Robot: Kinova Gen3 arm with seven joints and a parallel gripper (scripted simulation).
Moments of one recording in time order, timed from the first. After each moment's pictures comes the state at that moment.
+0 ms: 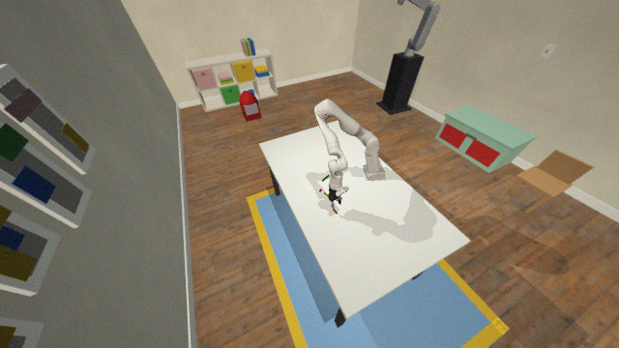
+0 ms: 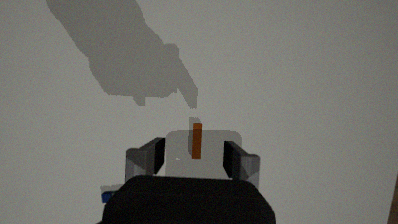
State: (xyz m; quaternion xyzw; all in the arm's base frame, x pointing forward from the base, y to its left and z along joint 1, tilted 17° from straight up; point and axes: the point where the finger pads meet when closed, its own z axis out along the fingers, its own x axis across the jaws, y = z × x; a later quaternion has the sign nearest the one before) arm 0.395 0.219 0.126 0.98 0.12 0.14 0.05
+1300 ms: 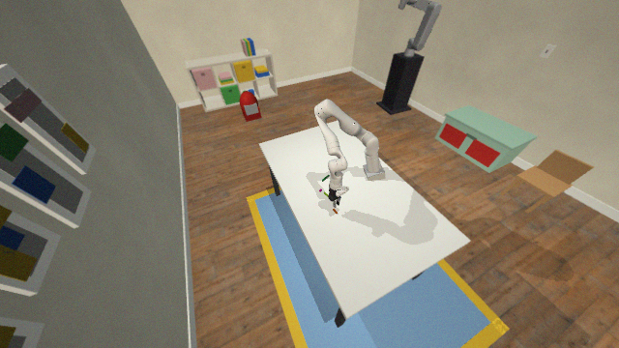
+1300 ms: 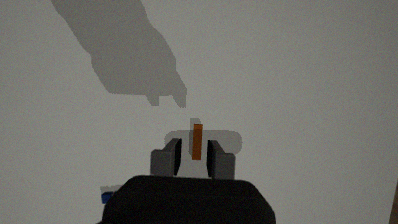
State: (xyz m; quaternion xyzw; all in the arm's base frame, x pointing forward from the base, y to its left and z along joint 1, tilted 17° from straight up) arm 0.395 0.220 0.125 0.98 0.12 0.14 0.05
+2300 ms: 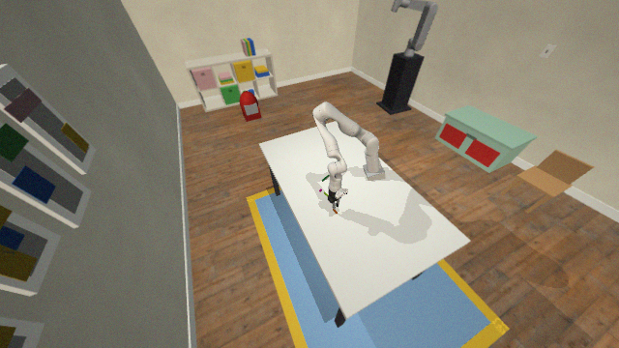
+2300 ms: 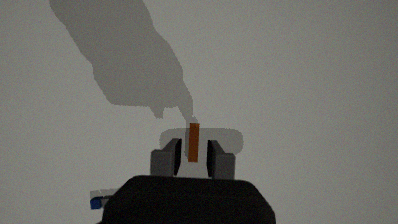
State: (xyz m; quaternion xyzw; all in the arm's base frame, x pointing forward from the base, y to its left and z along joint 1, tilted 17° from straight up) arm 0.403 0.218 0.108 0.98 0.12 0.14 0.05
